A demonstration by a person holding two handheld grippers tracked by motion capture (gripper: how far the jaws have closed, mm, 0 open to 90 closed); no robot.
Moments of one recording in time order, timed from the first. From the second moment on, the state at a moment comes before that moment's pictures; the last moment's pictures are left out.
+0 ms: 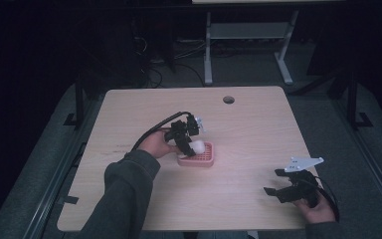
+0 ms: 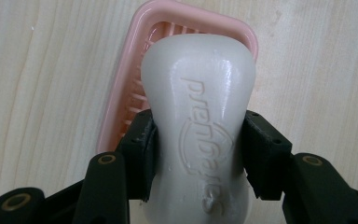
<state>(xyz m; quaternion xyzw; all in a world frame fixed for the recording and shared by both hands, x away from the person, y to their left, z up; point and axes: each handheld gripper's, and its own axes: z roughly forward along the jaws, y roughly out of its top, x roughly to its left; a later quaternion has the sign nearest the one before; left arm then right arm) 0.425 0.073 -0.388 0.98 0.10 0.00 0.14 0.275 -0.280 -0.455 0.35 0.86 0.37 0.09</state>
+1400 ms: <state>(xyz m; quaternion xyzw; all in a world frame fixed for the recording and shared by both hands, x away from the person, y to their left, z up) 0.439 0.055 -0.414 0.99 0.10 0.00 0.13 0.276 -0.280 -0.456 0.34 0.86 0.37 0.09</state>
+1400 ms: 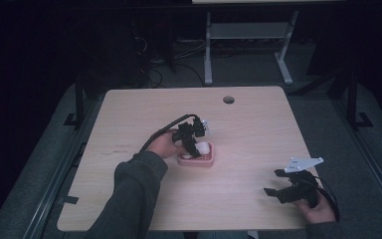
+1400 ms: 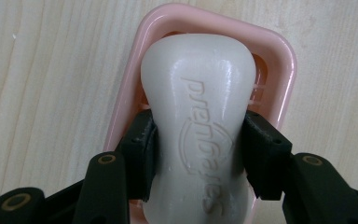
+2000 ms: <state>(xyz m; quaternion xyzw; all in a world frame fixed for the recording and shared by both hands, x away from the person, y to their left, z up) 0.437 0.061 -0.420 0.98 0.12 0.00 0.13 0.276 -0.279 -0.456 0.34 0.86 0.37 0.08</state>
